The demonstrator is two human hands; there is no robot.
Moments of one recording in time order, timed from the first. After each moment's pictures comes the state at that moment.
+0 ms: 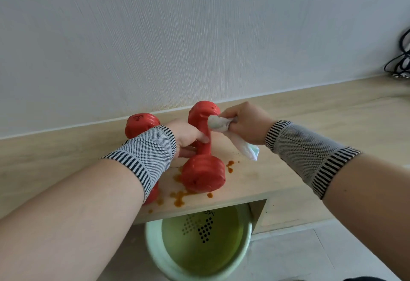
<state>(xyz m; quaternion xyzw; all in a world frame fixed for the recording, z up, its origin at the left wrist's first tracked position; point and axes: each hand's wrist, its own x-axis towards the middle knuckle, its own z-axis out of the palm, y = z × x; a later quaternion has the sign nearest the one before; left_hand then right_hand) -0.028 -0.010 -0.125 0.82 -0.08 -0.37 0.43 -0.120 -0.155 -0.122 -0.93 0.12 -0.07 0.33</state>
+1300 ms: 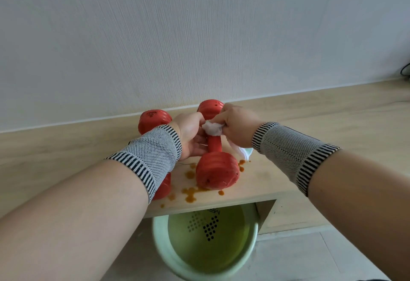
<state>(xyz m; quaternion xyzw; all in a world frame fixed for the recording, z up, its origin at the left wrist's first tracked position) -0.031 0.006 -0.113 0.72 -0.02 -0.42 0.55 -0.094 -0.123 -0.125 -0.98 0.05 -0.04 0.21</state>
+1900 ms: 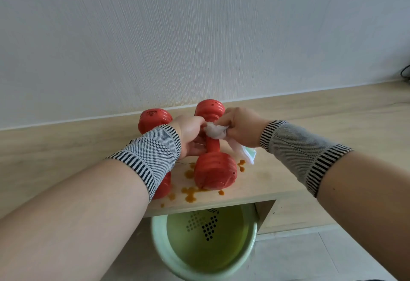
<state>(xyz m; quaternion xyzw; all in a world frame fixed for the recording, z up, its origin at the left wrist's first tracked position) -0.022 0.004 -0.124 0.75 -0.03 -0.40 0.52 -0.098 -0.131 -0.126 -0.97 0.05 0.00 0.25</state>
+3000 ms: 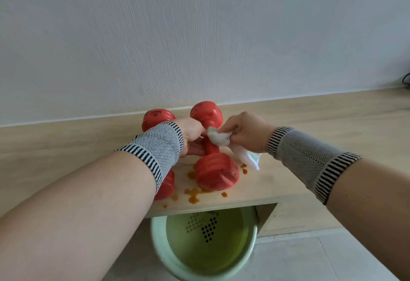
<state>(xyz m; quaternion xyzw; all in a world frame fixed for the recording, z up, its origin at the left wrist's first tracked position) -0.010 0.006 -0.129 0.76 -0.03 -0.41 0.50 -0.104 -0.127 -0.127 -0.93 0.07 0.00 0.35</state>
